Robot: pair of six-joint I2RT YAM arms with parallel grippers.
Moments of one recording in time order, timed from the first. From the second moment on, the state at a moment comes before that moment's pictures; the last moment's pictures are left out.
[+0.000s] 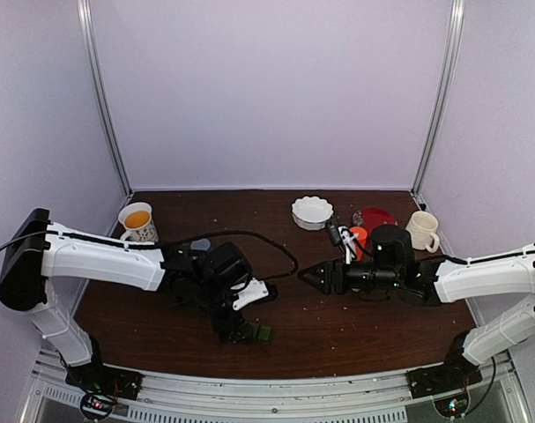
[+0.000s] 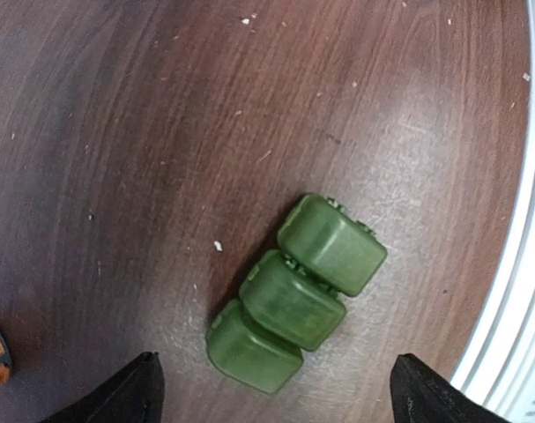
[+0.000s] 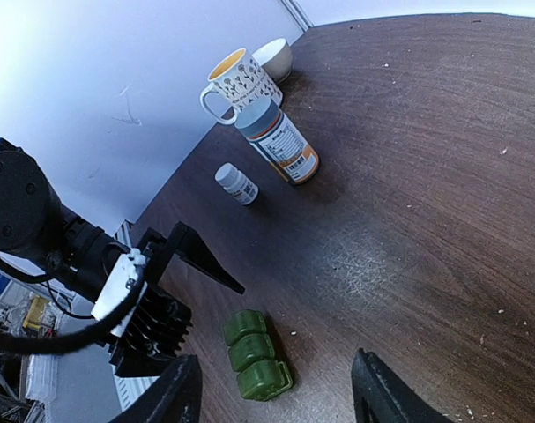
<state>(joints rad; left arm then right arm) -1.11 1.62 1.02 -0.53 0.07 0.10 0.83 1.31 0.57 0.39 -0.32 0.55</state>
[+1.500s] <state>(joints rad) -1.14 1.52 1.05 -0.39 -0.34 0.21 0.84 1.24 0.55 0.42 -0.32 0.63</state>
